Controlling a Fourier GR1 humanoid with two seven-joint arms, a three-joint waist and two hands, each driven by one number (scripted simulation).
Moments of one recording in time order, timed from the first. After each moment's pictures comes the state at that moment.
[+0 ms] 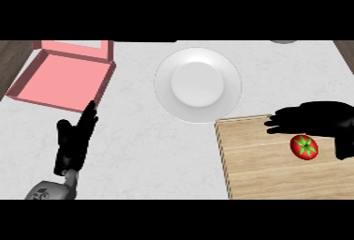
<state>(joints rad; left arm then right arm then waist) -0.09 0.31 -0.22 -1.43 0.15 0.33 0.20 -0.61 -0.94 0.73 -1.19 0.75 0.39 -0.80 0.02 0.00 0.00</state>
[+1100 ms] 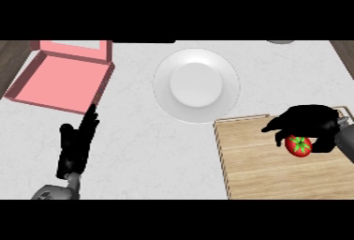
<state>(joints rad) -0.06 0.25 -0.18 -1.43 0.09 0.30 0.20 -0.61 -0.81 0.72 -1.02 0.93 0.29 -0.89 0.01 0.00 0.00</state>
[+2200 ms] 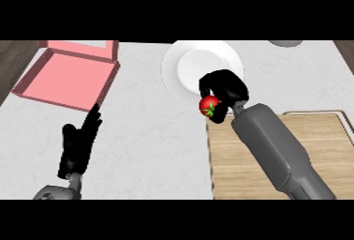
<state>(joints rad) -0.06 0.24 -0.18 -1.45 0.07 0.27 0.21 -0.76 -0.15 0.33 -0.93 0.84 0.09 0.08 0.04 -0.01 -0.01</state>
